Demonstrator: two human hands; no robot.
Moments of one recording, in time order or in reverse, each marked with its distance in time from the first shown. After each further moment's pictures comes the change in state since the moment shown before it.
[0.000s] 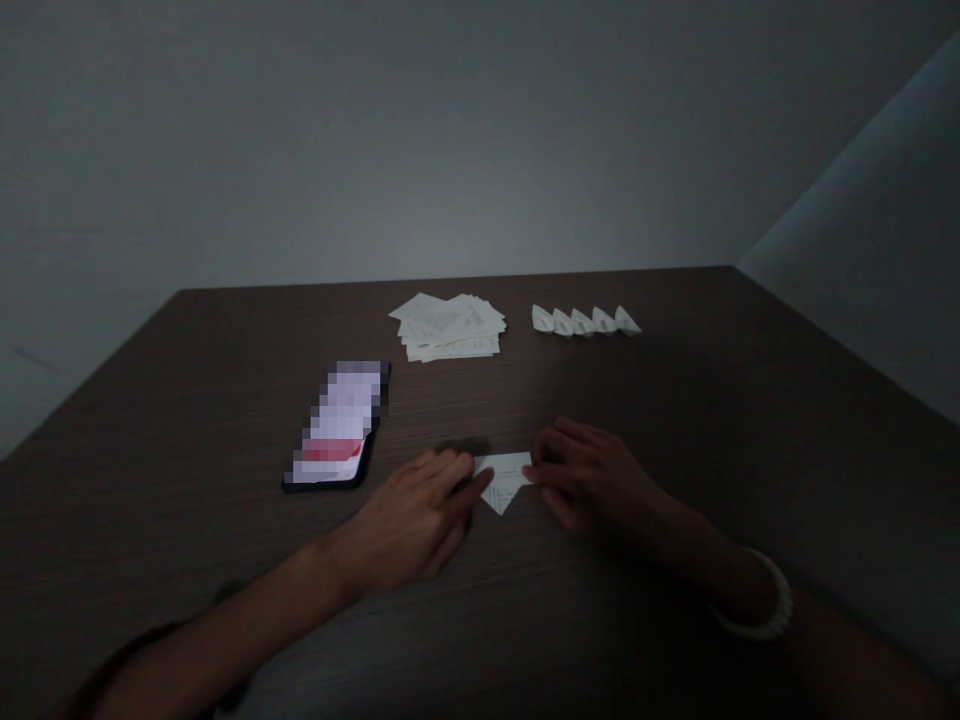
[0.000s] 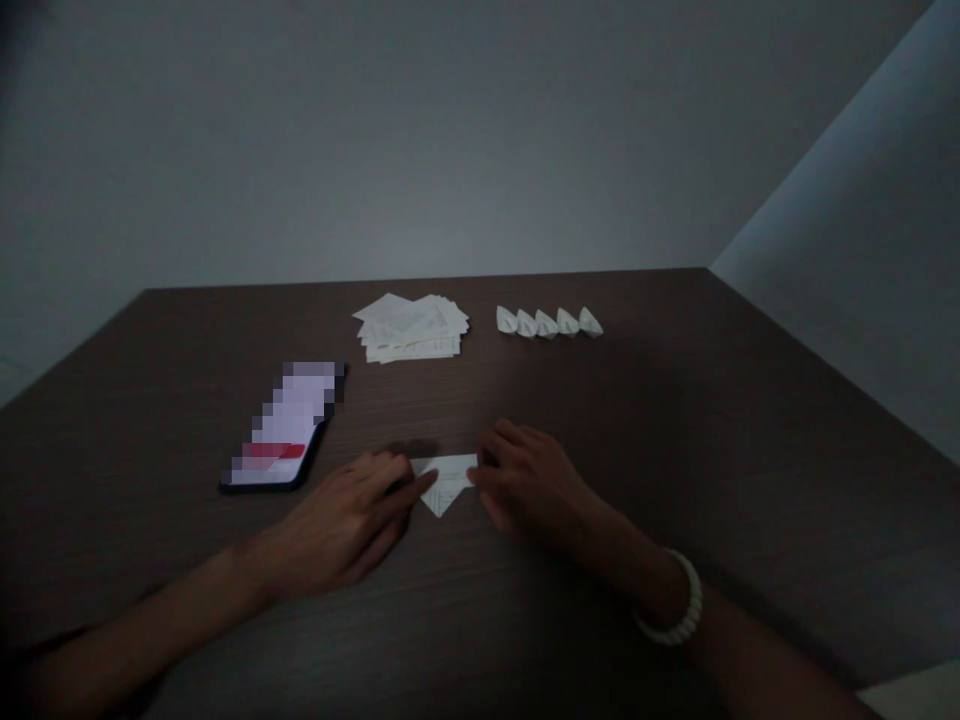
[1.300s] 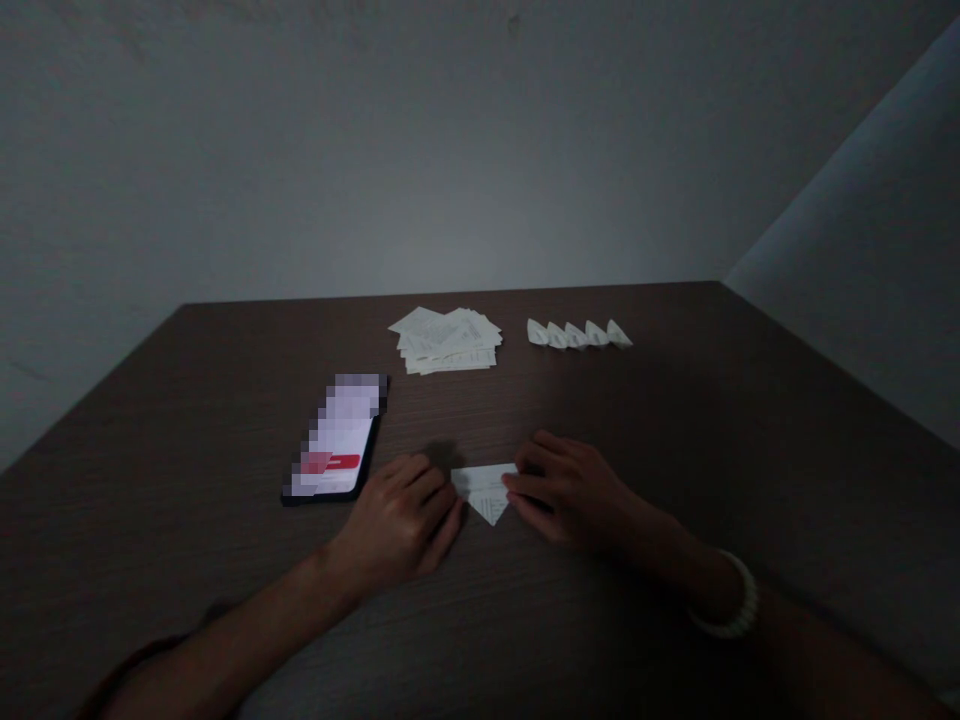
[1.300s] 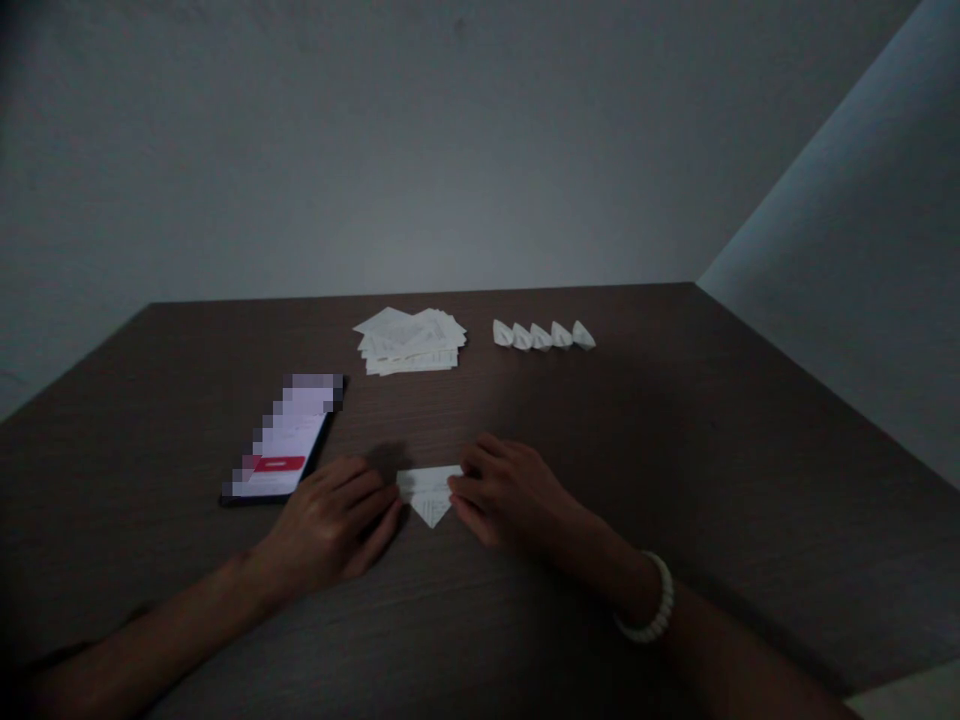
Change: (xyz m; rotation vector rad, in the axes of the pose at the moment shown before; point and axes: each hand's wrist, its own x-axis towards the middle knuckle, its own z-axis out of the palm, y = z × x) left_hand -0.007 -0.006 0.009 0.165 0.328 -0.073; right_hand 0.011 -0.005 0.010 -0.017 0.044 -0.046
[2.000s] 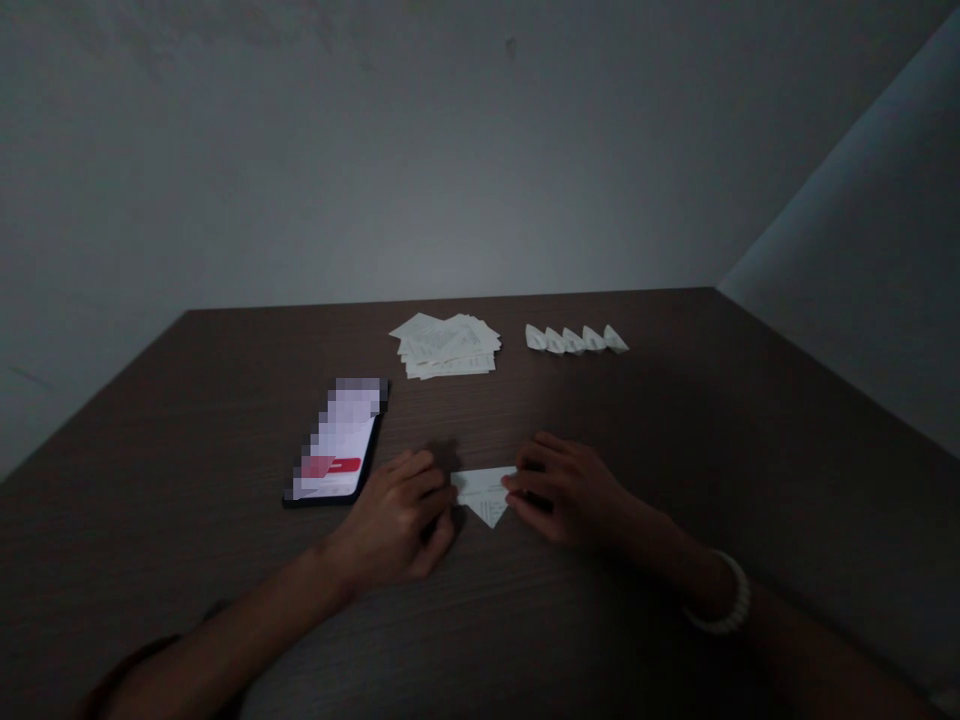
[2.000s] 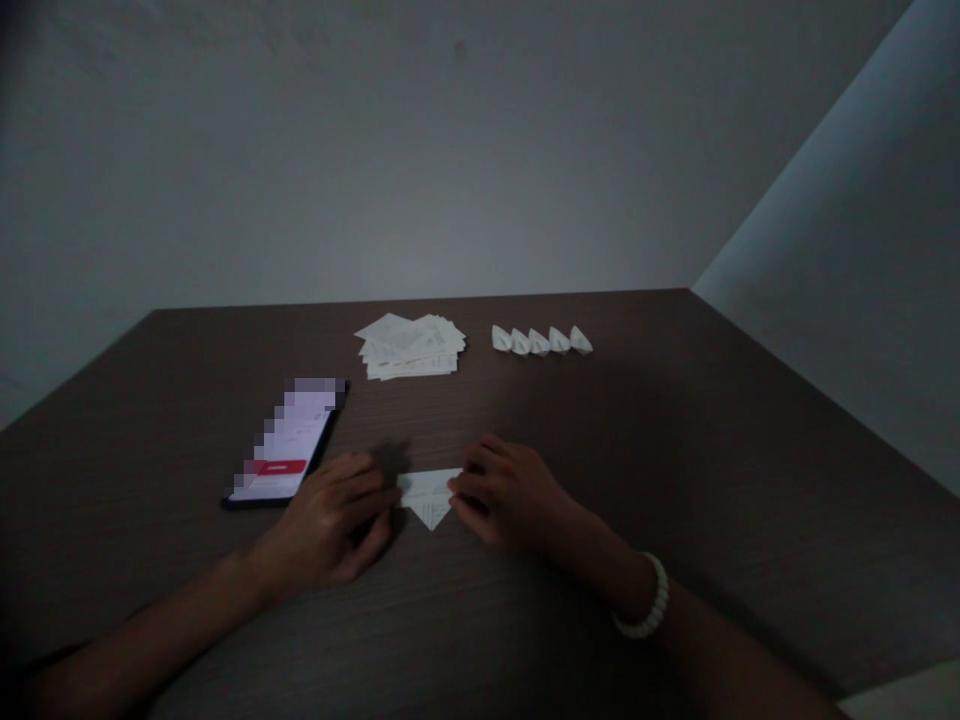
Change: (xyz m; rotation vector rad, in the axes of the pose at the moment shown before) left_hand 0.003 -0.006 -0.003 -0.157 -0.023 0.027; right_hand -0.001 0.003 0.000 0.114 0.008 0.055
